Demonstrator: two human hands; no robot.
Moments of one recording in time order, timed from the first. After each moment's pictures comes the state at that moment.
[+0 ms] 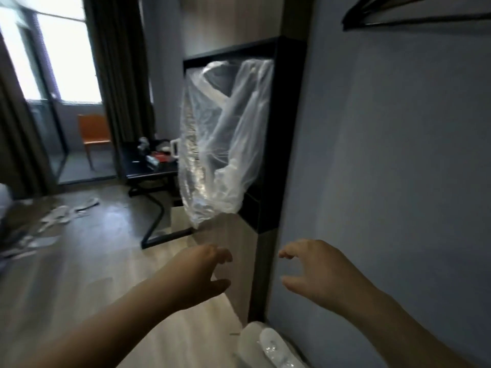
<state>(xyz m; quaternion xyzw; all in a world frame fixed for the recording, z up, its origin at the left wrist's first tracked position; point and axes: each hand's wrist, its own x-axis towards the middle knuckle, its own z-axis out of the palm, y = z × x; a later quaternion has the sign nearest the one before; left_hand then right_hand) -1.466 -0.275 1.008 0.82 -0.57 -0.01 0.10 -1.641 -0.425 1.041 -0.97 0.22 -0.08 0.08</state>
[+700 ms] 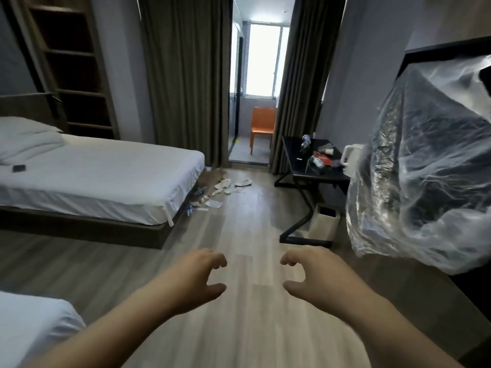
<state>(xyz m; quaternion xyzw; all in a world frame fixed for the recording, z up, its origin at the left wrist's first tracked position) -1.196 0.076 0.964 0.96 -0.26 -0.03 0.11 -1.247 -0.164 1.000 -0.99 -0.08 -0.01 0.11</state>
